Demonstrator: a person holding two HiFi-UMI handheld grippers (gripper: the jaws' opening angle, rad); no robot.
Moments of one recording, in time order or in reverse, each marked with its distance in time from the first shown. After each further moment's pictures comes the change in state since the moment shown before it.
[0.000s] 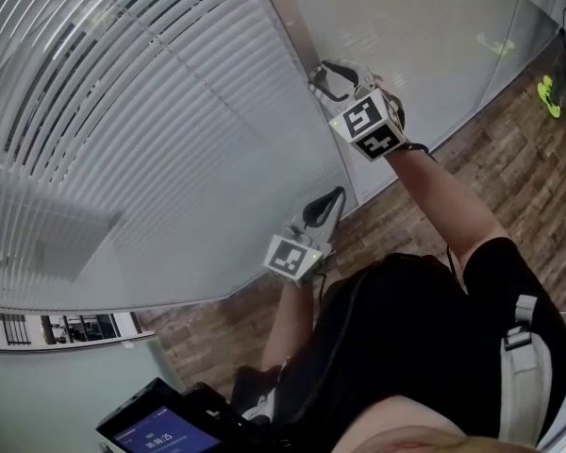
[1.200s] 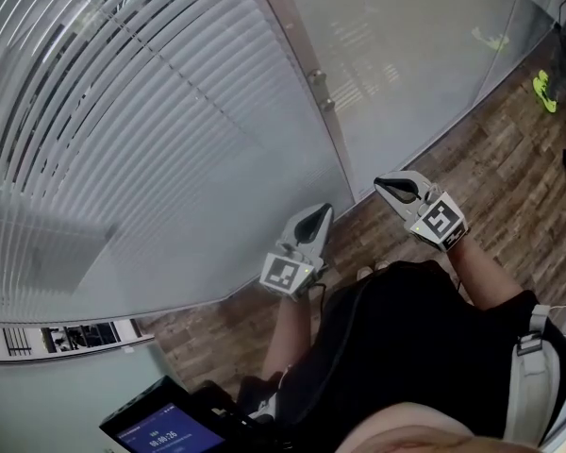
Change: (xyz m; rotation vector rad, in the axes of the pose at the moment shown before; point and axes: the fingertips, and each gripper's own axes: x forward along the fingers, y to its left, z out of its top) left arm -0.028 0.020 -0.030 -0.087 0.031 0.072; right arm -0.157 0.110 -0.134 0.261 0.014 0.337
